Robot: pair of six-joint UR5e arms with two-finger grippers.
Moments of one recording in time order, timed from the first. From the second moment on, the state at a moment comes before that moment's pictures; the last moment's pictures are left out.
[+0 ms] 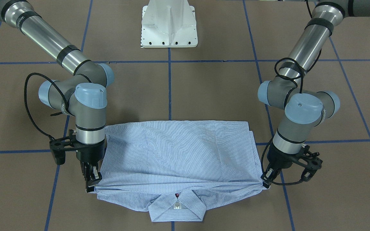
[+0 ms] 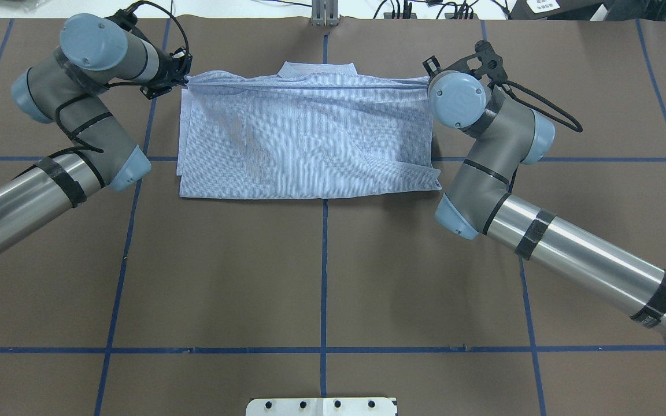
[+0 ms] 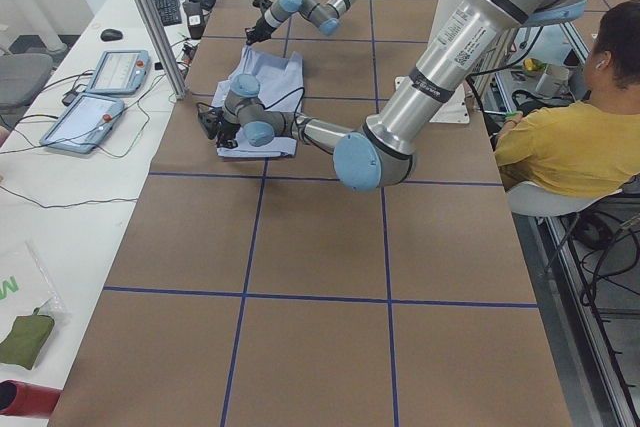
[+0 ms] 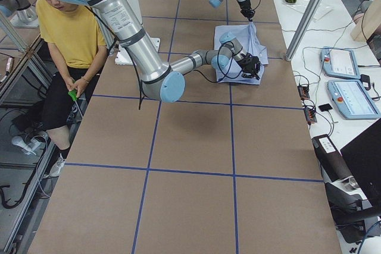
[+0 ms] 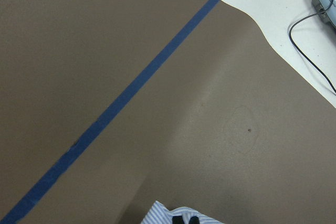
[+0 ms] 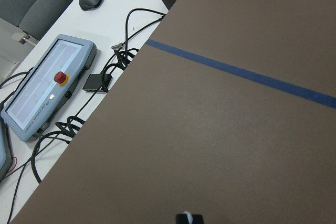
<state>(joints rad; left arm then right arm) -0.89 -2.27 -1.07 -2.34 -1.79 -1.71 0.73 -0.88 1.20 -1.06 1.31 2.07</state>
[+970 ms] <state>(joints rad) -0.92 -2.27 -1.09 -2.35 -1.79 -1.68 0.73 -0.85 1.21 -1.05 1.32 2.07</state>
